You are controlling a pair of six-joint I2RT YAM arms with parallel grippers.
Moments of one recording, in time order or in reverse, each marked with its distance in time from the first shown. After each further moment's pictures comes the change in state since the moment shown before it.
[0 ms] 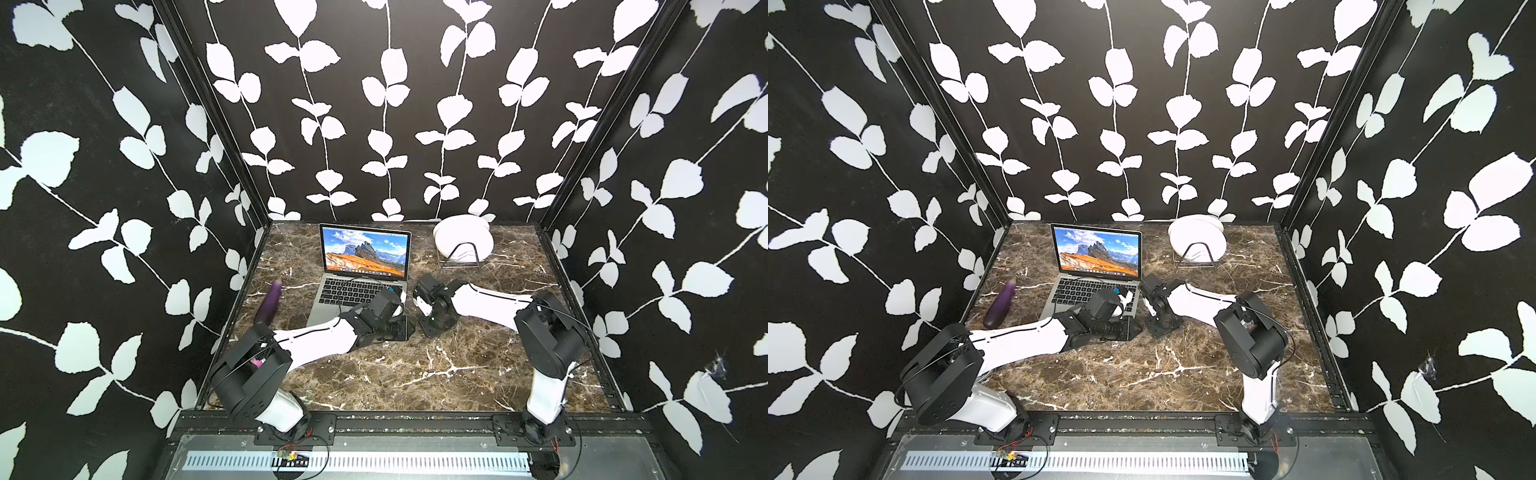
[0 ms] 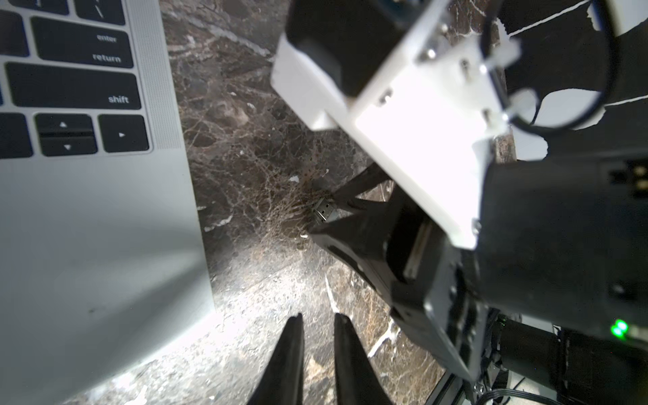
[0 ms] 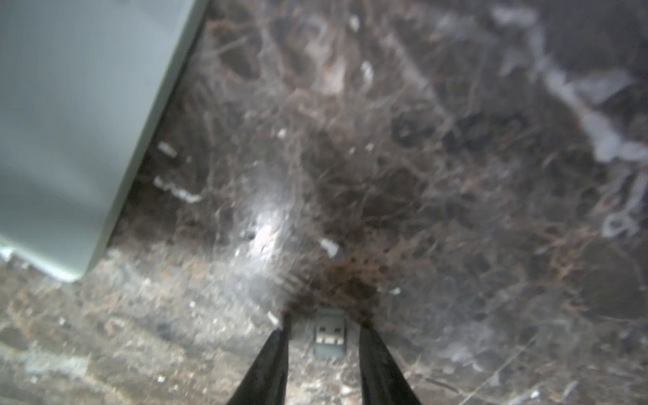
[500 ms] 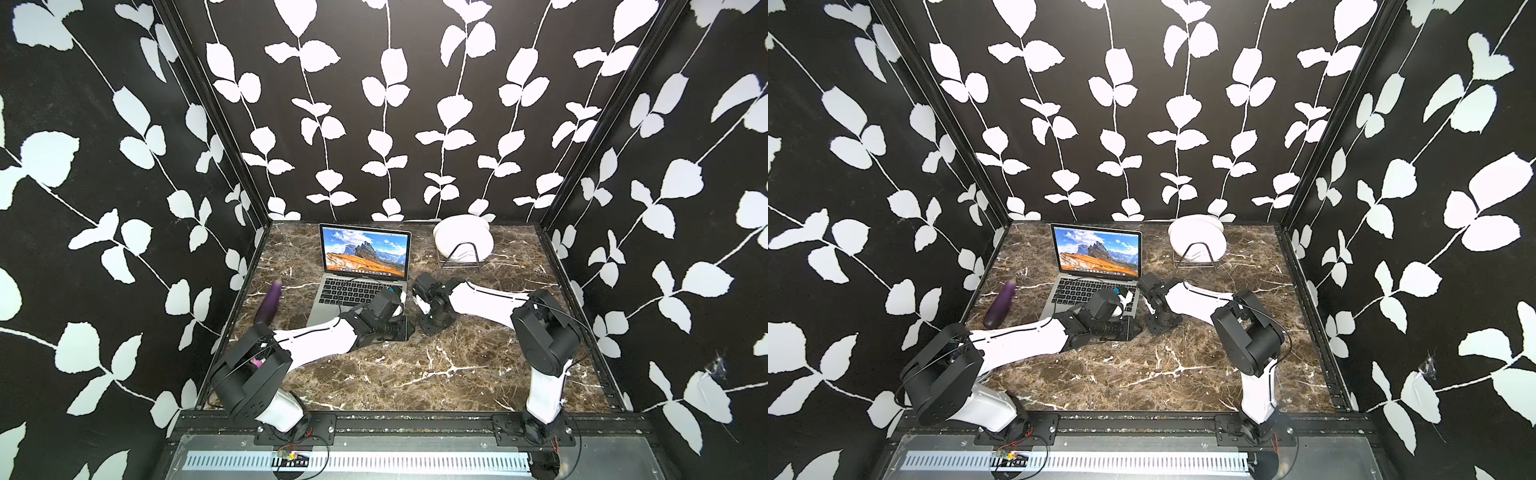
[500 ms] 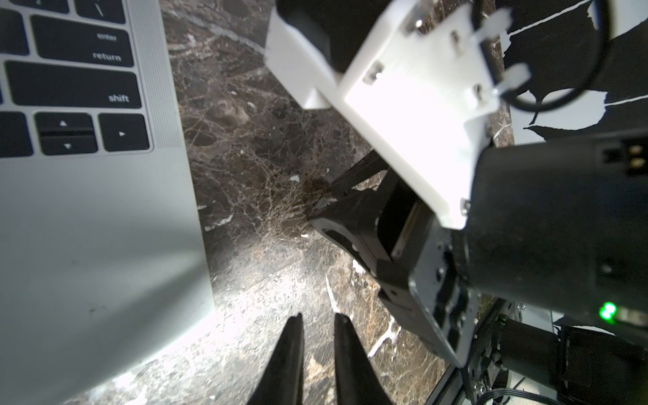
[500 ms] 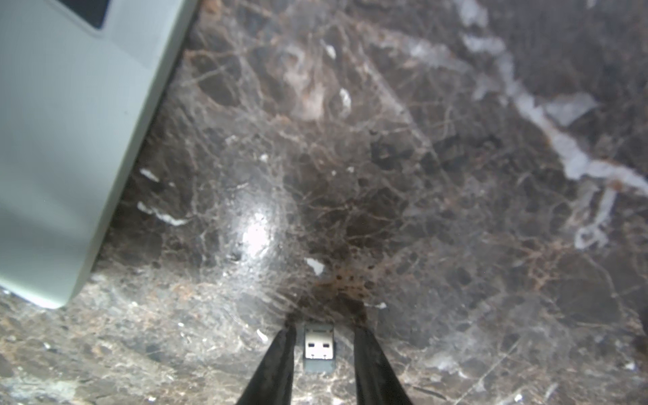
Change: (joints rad) left arm 0.001 0.000 -0.003 0.003 0.004 -0.001; right arm 0.000 0.002 0.000 -0.003 0.021 0.006
